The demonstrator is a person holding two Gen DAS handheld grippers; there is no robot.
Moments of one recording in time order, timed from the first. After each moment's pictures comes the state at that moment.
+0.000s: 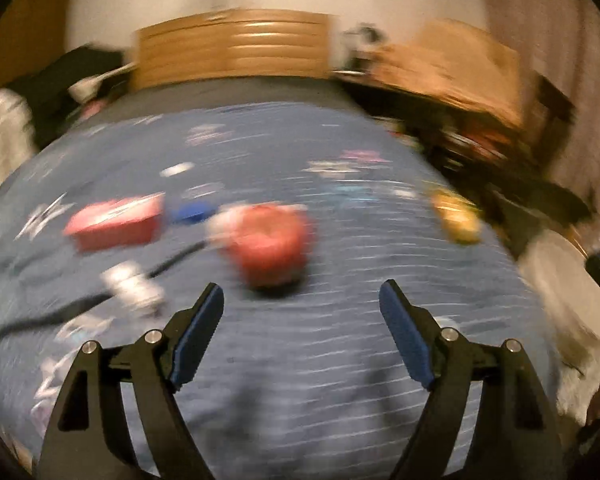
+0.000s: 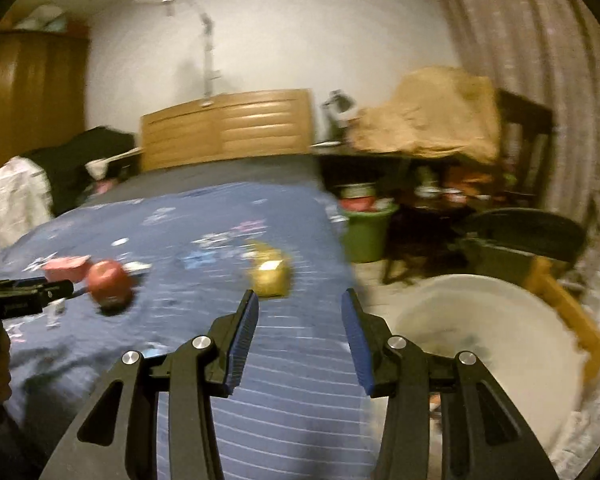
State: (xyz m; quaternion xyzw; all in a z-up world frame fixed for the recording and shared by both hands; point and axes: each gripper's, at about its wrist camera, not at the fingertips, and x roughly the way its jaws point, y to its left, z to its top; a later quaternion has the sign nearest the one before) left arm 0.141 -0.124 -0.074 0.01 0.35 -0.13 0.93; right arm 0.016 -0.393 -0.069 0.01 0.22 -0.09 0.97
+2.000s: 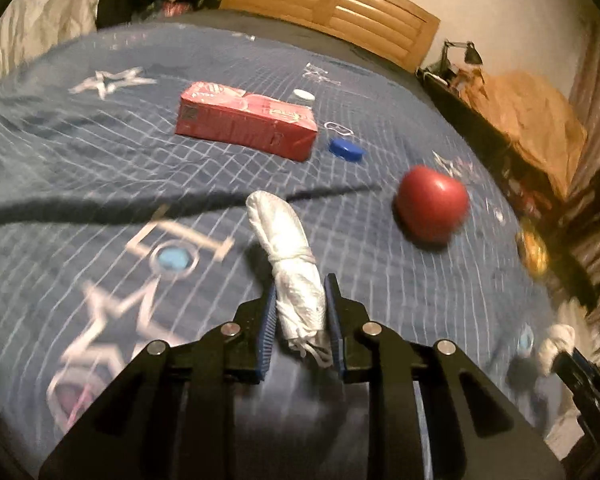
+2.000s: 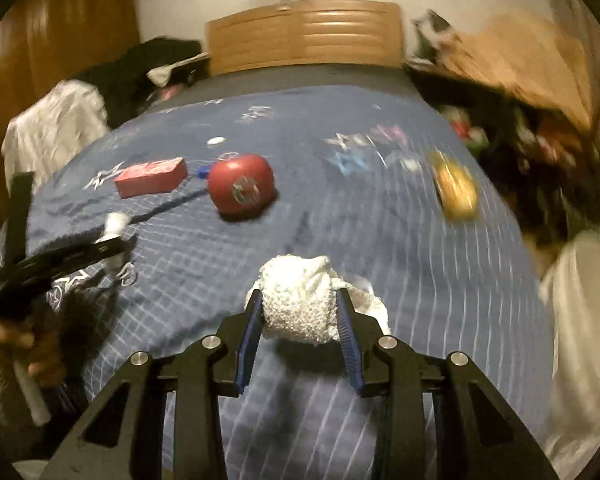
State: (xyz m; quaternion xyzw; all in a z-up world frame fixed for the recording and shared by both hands) left arm 0.145 0.002 -0.122 -0.13 0.42 -0.07 0.89; right arm 0.069 -0.245 -0.094 0.03 0.39 0.01 0.92
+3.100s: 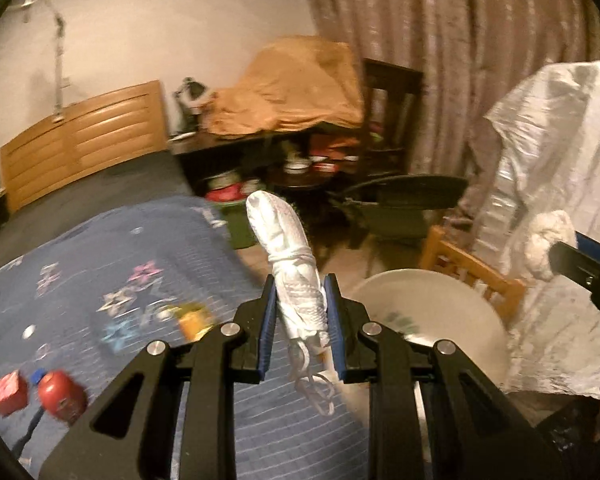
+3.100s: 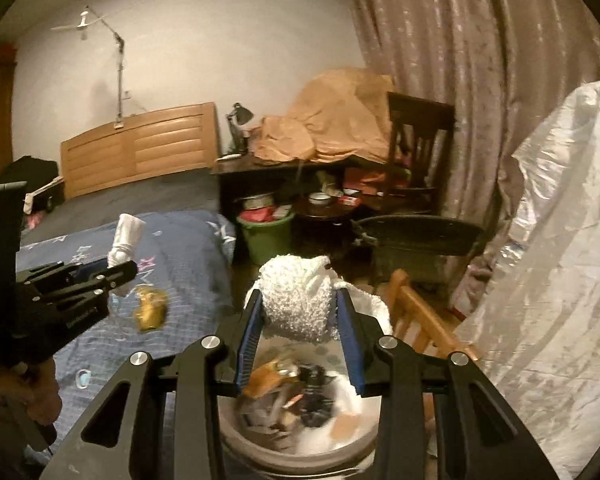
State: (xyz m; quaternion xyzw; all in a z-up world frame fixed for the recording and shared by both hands) left arm 0.073 -0.407 0.018 0.12 0.24 -0.38 0.88; right arm -0.113 -0.529 0.058 0.05 0.21 -0.27 0.94
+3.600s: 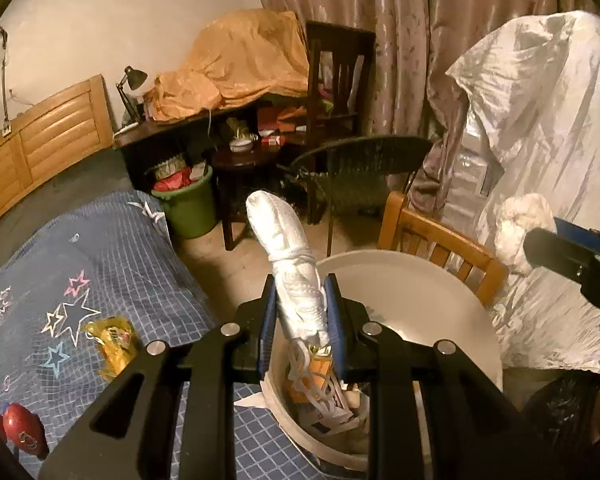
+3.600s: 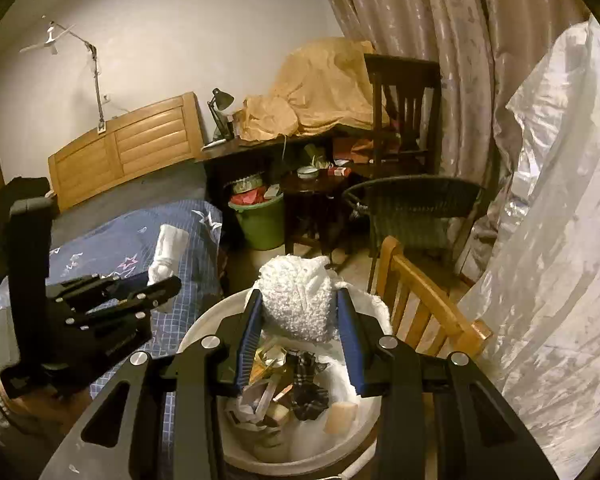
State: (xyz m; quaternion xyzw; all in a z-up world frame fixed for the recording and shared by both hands) left arm 0.072 -0.489 -0.030 0.17 0.27 -0.44 0.84; right arm -0.090 -0.611 0.015 0.11 0.24 -0.26 0.93
